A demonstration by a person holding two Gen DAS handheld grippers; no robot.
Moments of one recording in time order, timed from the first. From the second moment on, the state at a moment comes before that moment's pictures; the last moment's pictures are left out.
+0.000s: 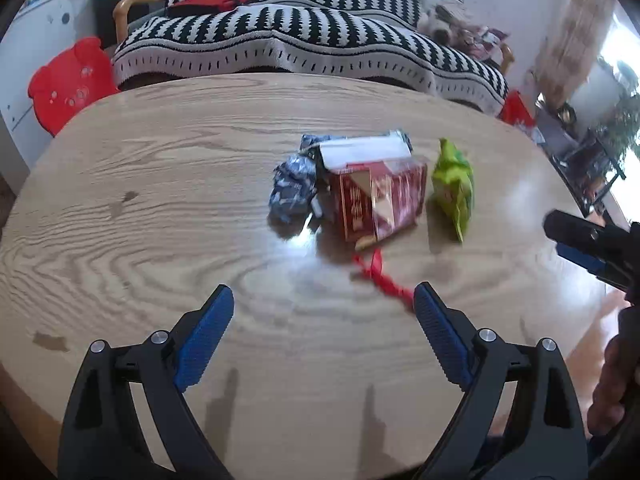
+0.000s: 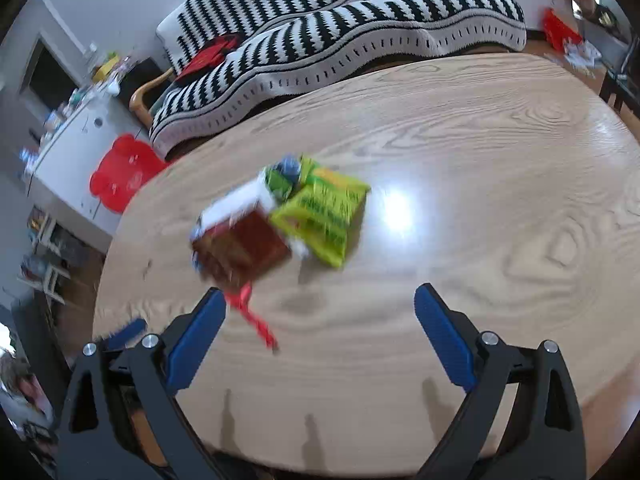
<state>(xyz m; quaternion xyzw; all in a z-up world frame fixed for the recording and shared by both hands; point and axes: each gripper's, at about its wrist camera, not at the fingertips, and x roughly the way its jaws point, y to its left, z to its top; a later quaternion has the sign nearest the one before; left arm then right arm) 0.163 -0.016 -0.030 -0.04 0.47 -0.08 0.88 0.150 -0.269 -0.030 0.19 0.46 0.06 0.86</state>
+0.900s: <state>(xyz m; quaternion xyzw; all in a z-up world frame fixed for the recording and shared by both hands) 0.219 -0.037 -0.052 -0.05 0.45 -0.07 0.89 0.222 -0.264 -0.085 0.26 0.50 0.08 0.82</state>
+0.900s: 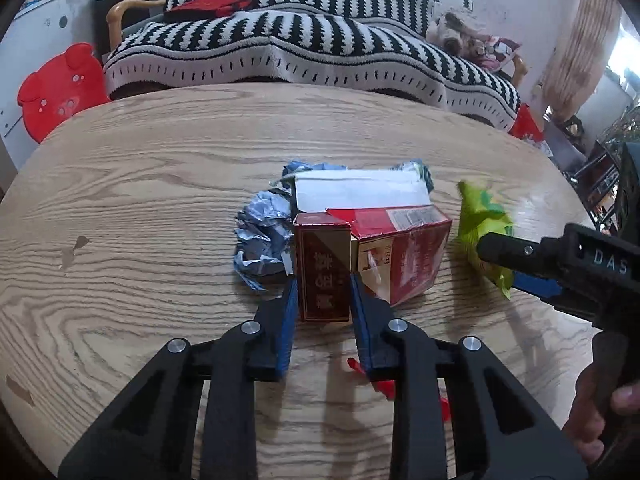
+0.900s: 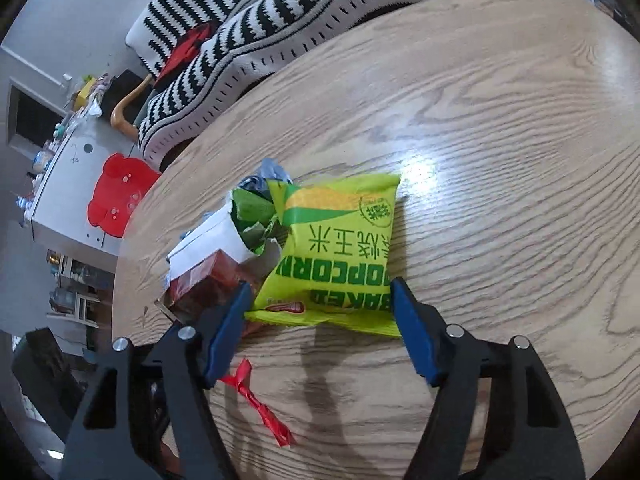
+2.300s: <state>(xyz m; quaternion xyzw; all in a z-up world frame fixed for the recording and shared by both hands) -0.070 -0.020 -0.067 0.04 0.48 -0.12 0.87 -0.096 -0.227 -0.076 0.09 0.50 0.18 0.84</state>
